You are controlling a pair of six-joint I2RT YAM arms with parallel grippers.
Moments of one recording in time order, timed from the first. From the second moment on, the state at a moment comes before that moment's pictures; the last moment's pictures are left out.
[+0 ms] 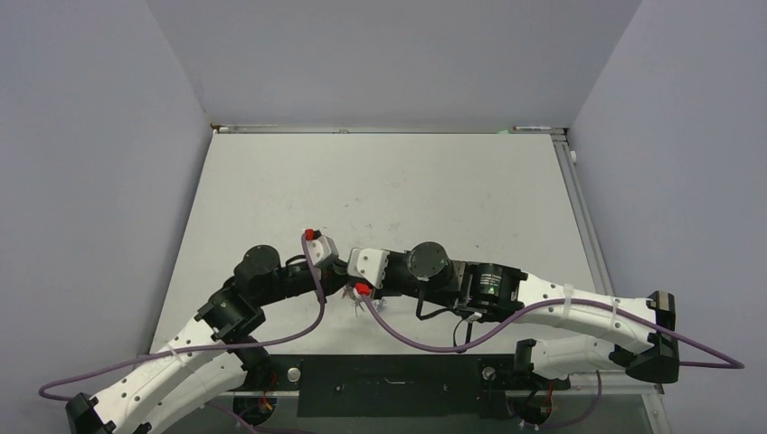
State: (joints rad) left arm -0.76 0.63 0.56 -0.11 0.40 -0.02; right arm 1.28 1.16 1.10 -0.29 0.15 -0.45
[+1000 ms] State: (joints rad) left arm -0.76 0.55 0.58 -0.12 0.34 -0.01; right arm 1.30 1.23 1.10 -0.23 0.33 -0.55
